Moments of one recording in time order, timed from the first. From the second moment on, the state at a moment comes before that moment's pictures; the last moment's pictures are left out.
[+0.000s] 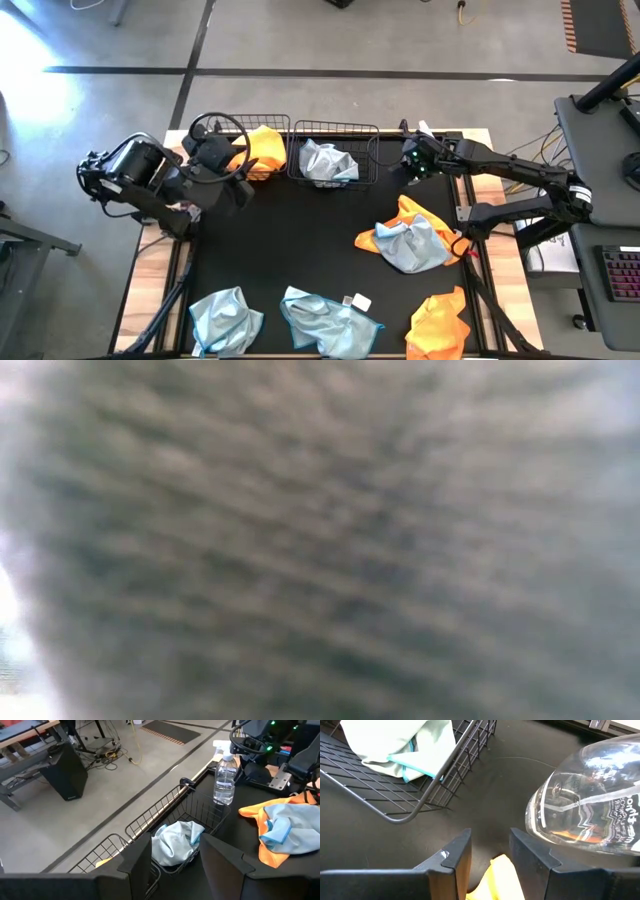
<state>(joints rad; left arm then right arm) -0.32 1.38 1.97 -1.44 -0.94 -0.59 -0.44 1.15 0.98 -0.88 0.16 0.64</state>
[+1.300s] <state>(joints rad) -0.32 1.38 1.97 -1.44 -0.96 -0.59 -0.44 1.15 0.98 -0.86 0.16 0.64</state>
